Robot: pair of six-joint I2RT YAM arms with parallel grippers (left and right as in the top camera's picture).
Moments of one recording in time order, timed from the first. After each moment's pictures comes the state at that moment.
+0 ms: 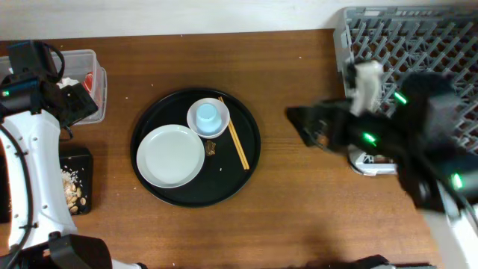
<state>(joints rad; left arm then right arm) 0.27 1.65 1.72 -1.19 -0.27 -0.29 0.26 1.20 1.54 -0.98 -0.45 0.31</state>
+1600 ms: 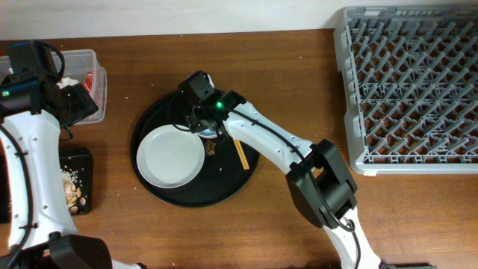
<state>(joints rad) 0.27 1.65 1.72 -1.19 -0.27 -0.29 0.72 2.28 1.92 -0.68 0.14 0.32</state>
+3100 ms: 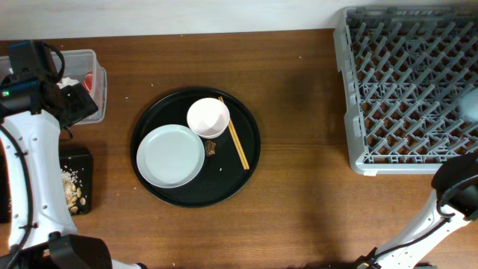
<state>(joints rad) 0.27 1.65 1.72 -1.19 -0.27 -0.29 -0.65 2.25 2.53 -1.36 0.10 0.19</state>
